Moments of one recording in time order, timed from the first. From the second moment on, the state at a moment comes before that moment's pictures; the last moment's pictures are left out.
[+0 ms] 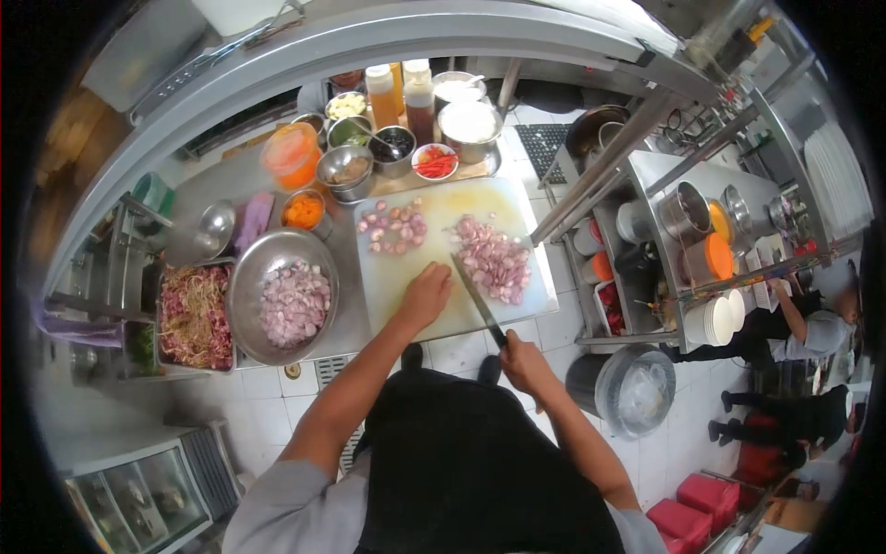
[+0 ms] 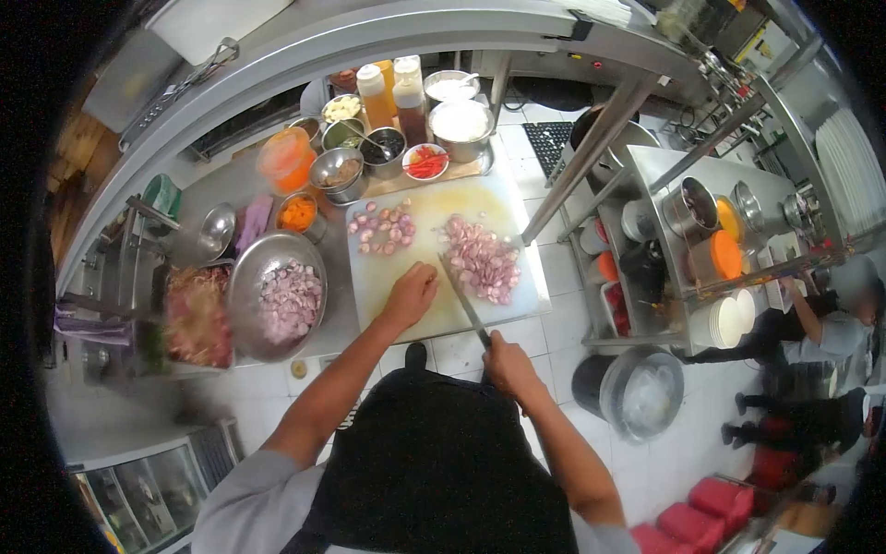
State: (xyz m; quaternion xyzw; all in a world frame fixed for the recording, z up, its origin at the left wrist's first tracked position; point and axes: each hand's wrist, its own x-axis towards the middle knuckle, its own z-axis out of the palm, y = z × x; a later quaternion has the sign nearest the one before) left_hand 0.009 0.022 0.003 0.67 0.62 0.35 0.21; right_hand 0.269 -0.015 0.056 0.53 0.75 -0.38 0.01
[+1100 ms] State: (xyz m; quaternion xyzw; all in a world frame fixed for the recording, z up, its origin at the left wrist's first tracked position) left_hand 0.015 0.014 -0.007 0.65 0.61 0.40 0.22; right_hand 0.254 -0.025 0.056 0.51 0.79 -0.33 0.04
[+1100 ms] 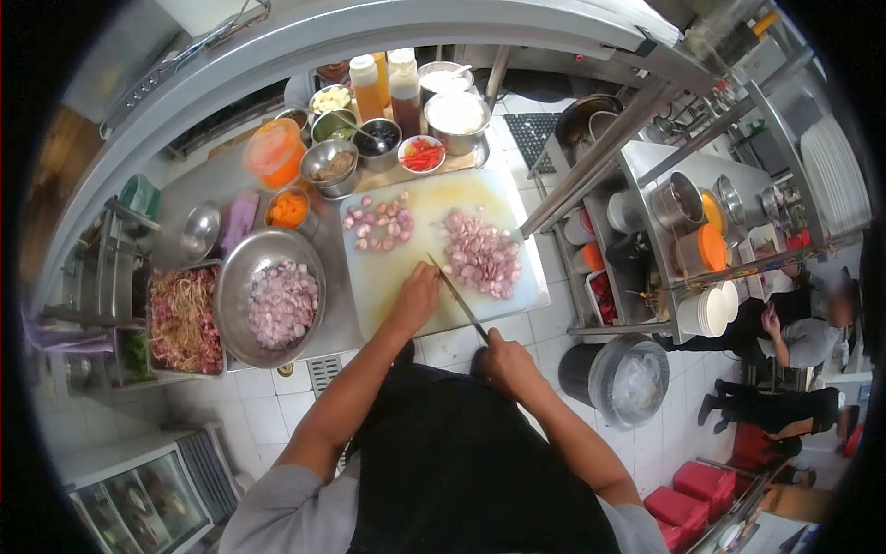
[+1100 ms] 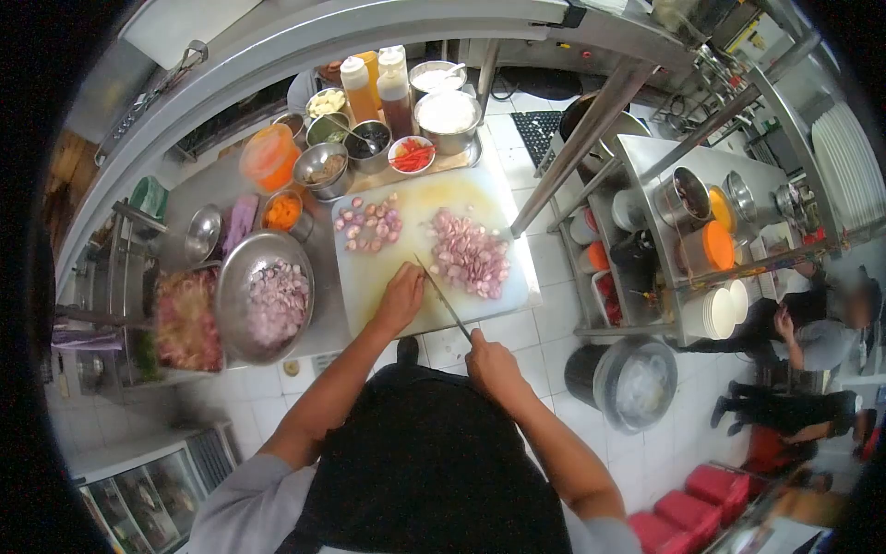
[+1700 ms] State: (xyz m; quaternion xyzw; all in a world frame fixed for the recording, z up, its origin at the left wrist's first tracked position) left_hand -0.017 0.038 0.004 0.64 0.65 0.42 0.03; right_hand 0.274 -0.019 0.073 0.52 0.76 -0.38 0.02
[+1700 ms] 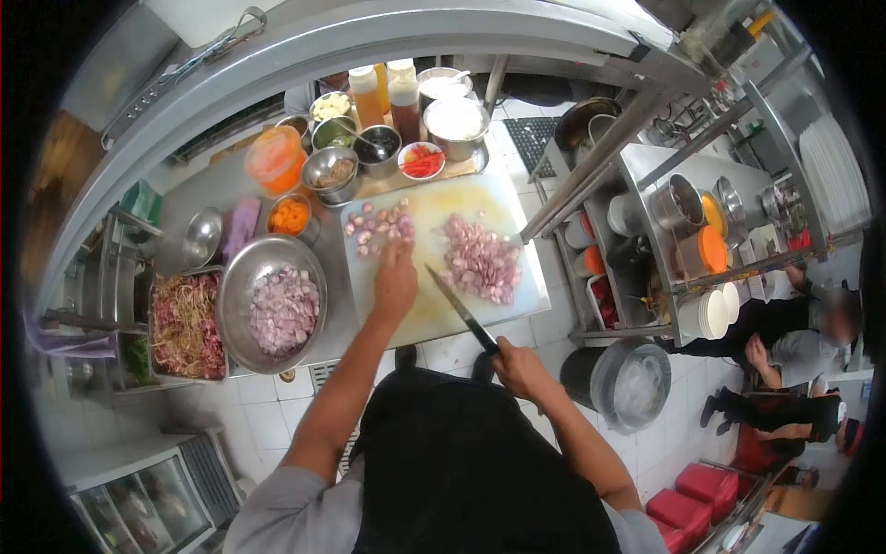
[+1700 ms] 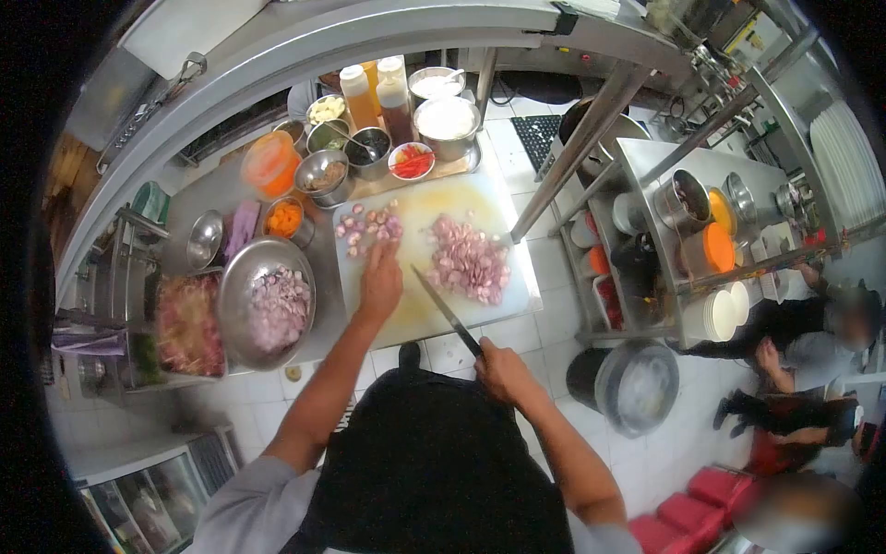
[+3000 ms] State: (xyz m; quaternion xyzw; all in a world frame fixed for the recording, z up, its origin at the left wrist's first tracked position) left_hand 0.010 0.011 0.013 0.65 0.60 0.40 0.25; right_hand 0.255 -0.020 0.057 0.53 0.78 -0.34 0.03
